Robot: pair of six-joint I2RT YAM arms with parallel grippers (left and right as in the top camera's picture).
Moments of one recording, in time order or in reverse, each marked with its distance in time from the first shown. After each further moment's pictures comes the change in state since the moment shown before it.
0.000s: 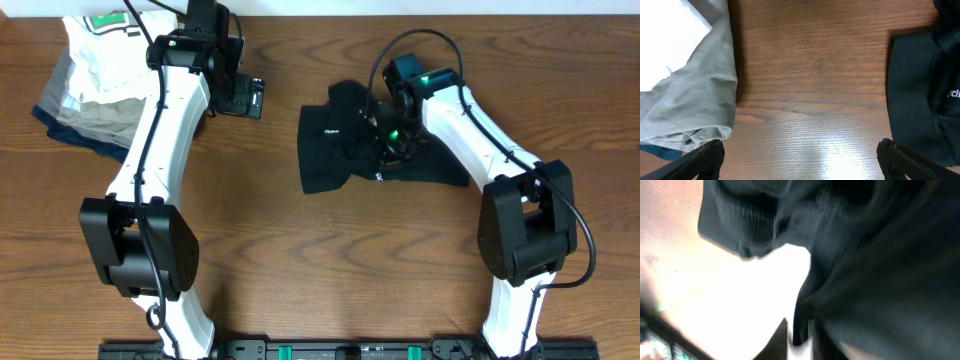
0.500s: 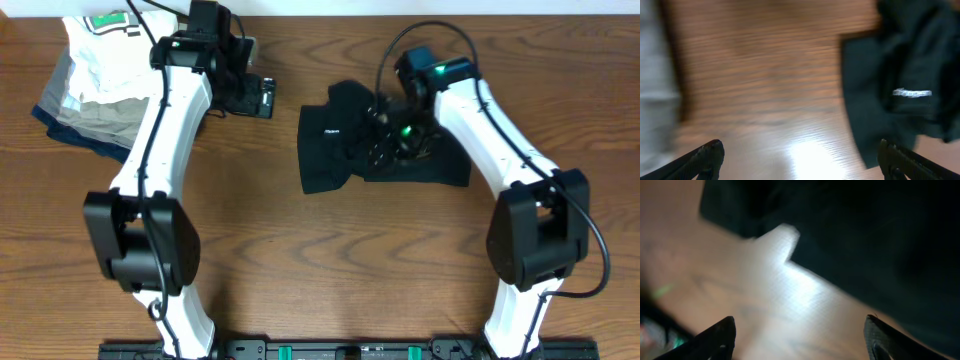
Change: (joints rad) left arm 0.000 0.051 -0.013 0.051 0.259 0.002; right arm -0.061 -0.046 0.056 -0.064 0.062 -0.049
